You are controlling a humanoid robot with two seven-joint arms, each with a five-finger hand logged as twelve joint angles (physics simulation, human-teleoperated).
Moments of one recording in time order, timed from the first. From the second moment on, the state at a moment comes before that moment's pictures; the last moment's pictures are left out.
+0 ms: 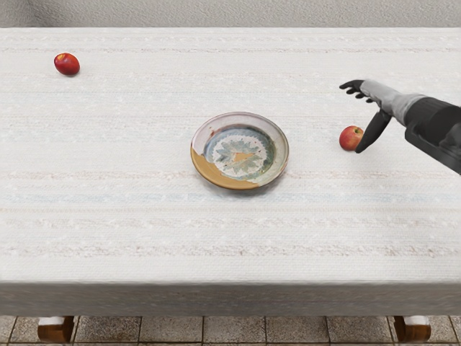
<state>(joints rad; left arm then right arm) 0.03 0.00 0.26 -0.05 0.04 -0.08 0.00 1.01 -0.71 0.35 1.33 -1.04 -0.05 -0.43</state>
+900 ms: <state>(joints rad) 0.03 0.00 0.26 -0.05 0.04 -0.08 0.00 0.99 -0.55 0.22 1.15 -1.12 -0.19 -0.42</state>
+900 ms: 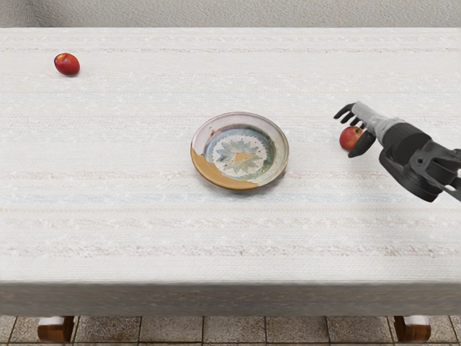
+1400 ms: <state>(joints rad) 0.03 0.00 0.26 -0.05 0.04 -0.08 0.00 1.00 -0.47 0.22 0.99 -1.12 -0.21 -0.39</state>
